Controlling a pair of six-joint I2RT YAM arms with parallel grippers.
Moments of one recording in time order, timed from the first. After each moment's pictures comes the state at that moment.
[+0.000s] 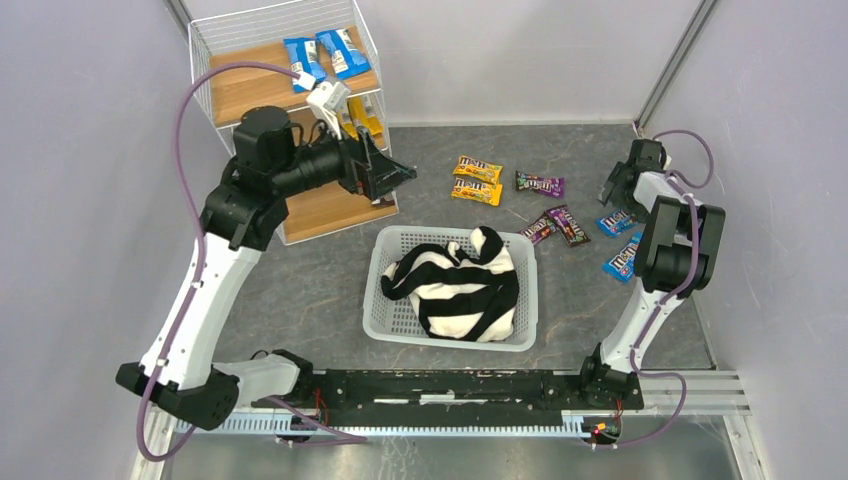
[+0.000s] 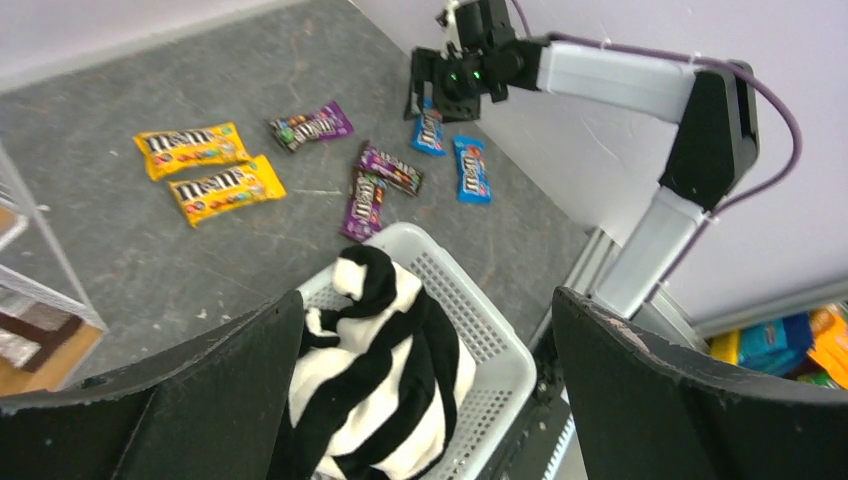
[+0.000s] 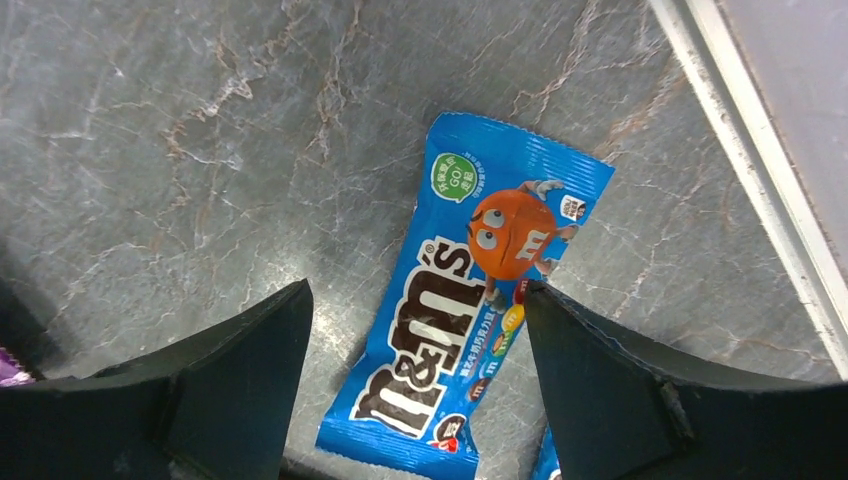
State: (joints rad) left arm -0.42 1.20 1.62 -0.60 0.55 -0.32; right arm -0.28 1.97 1.37 -0.38 0.23 0.29
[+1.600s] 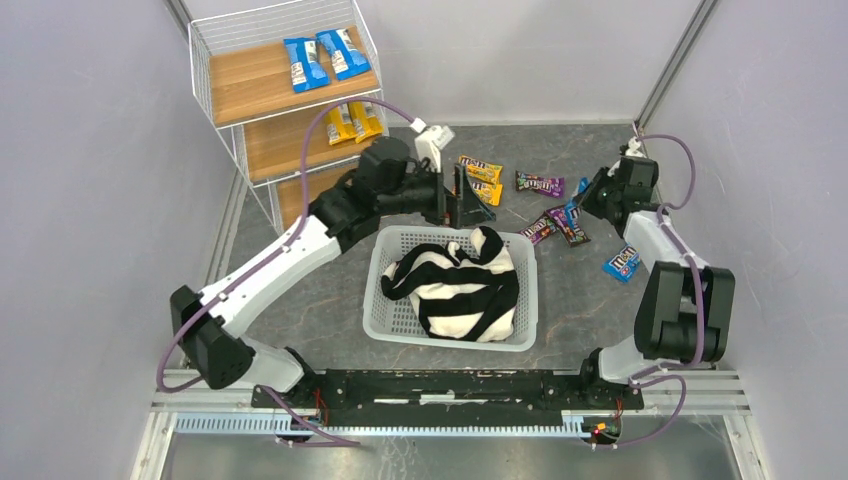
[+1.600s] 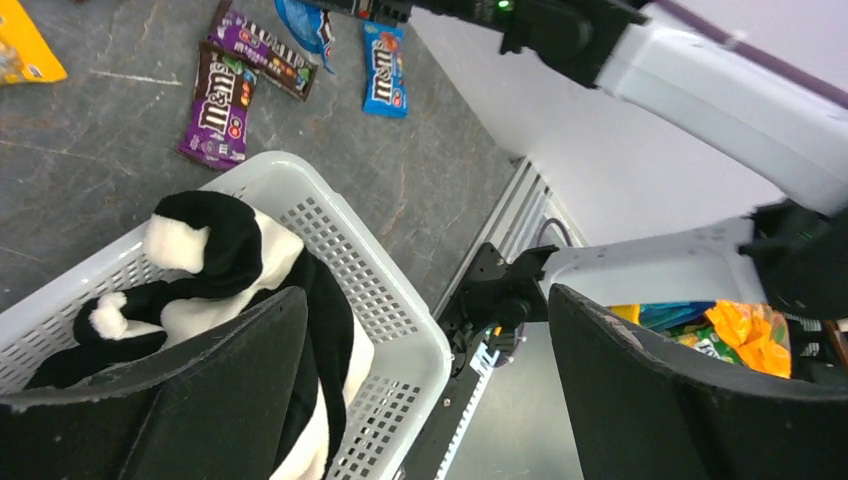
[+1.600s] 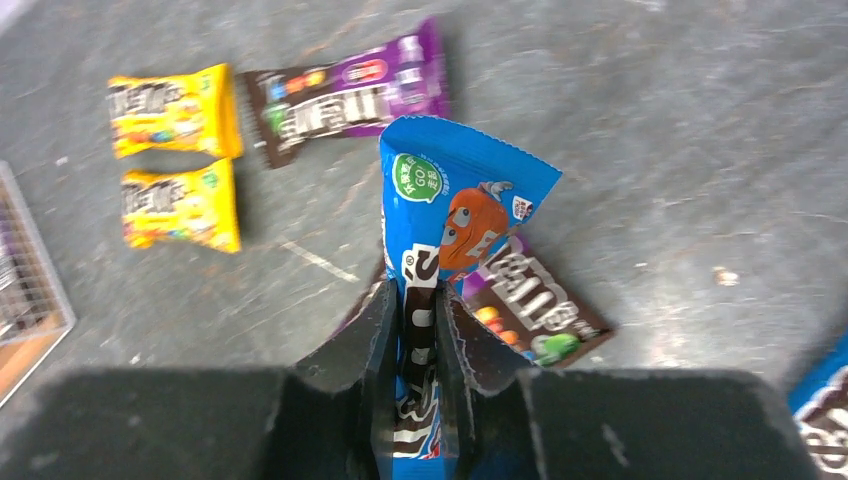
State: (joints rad) left arm -0.74 1.39 1.40 -0.32 0.46 -0.58; right arm -0.18 1.55 0.97 -0.13 -0.17 0.39
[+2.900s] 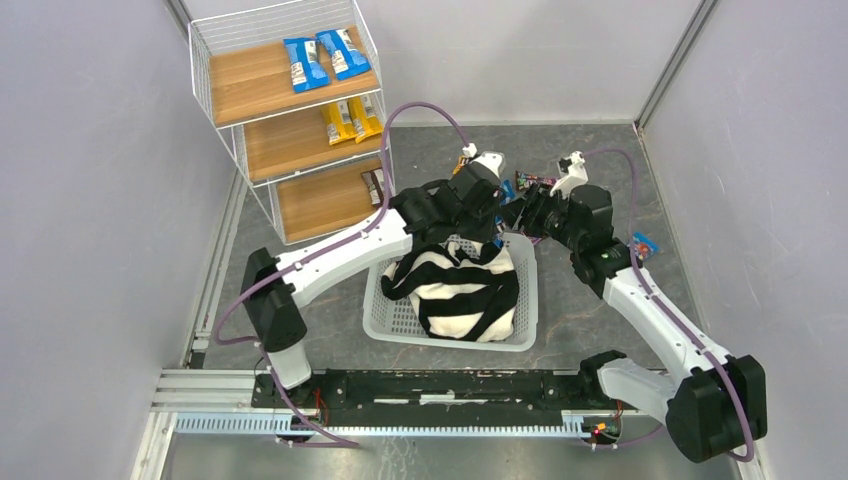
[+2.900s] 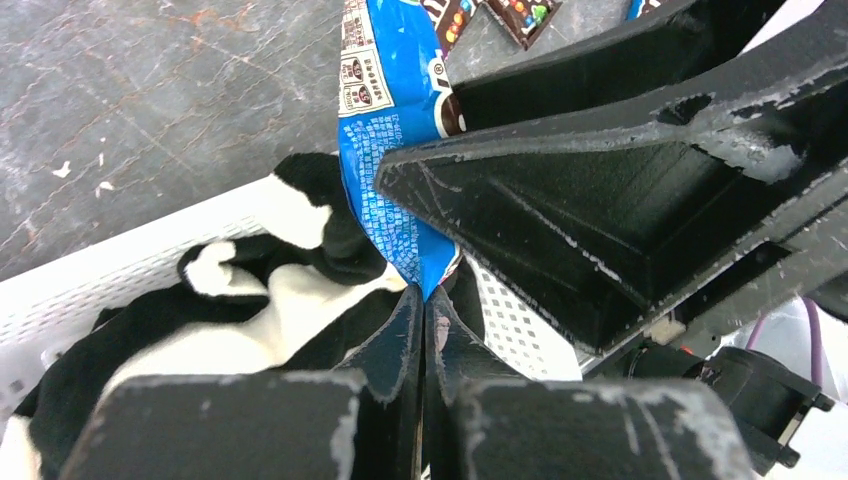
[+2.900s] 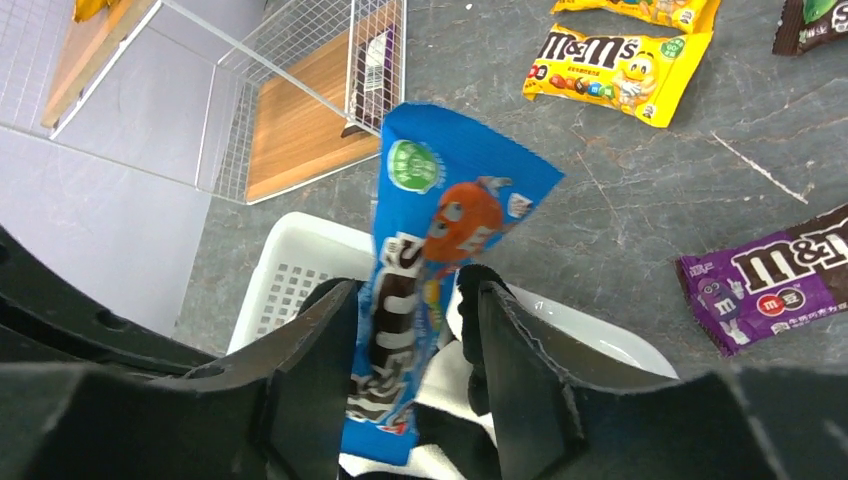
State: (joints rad) left arm -1.00 1.77 1.69 -0.63 -0.16 -0.57; right arm 0.32 1.07 0.74 0.01 -0.25 0.63
